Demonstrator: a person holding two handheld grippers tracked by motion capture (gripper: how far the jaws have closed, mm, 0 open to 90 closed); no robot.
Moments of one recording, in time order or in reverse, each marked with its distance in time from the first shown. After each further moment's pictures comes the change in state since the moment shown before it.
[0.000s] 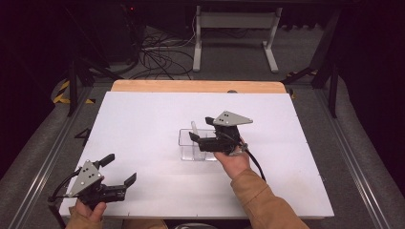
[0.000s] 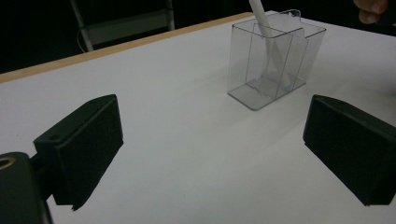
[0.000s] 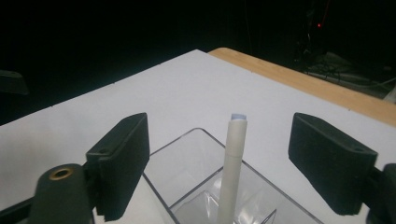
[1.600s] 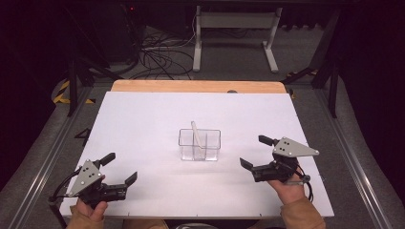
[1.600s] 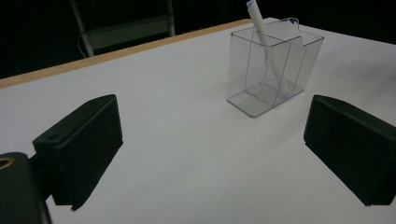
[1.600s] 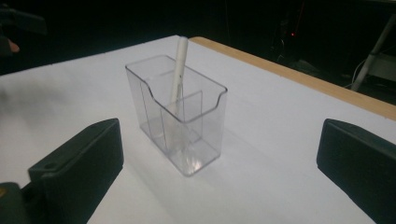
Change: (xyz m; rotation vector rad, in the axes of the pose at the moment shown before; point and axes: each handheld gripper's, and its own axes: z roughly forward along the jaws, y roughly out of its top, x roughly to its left) left arm -0.001 0.003 0.001 -0.020 0.000 -0.002; right arm -0.035 -0.064 -0.133 -0.024 -0.061 -0.059
